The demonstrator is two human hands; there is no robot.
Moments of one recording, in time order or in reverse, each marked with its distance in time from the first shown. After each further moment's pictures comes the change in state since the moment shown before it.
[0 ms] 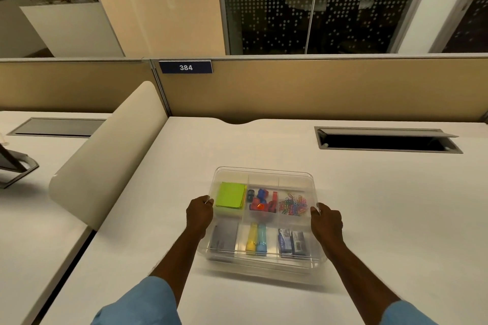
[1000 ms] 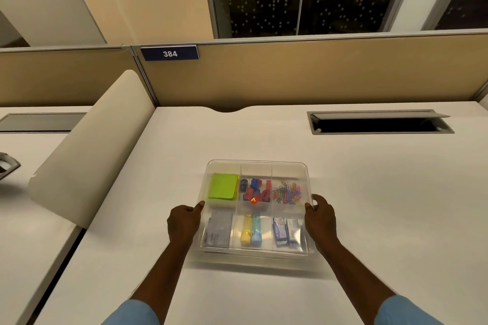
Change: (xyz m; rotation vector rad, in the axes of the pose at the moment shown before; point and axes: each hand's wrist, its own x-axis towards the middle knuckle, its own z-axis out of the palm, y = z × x) left_hand -0.009 -0.031 -0.013 0.137 0.116 -0.027; right_hand -0.009 0.017 0.009 0.203 0.041 -0.021
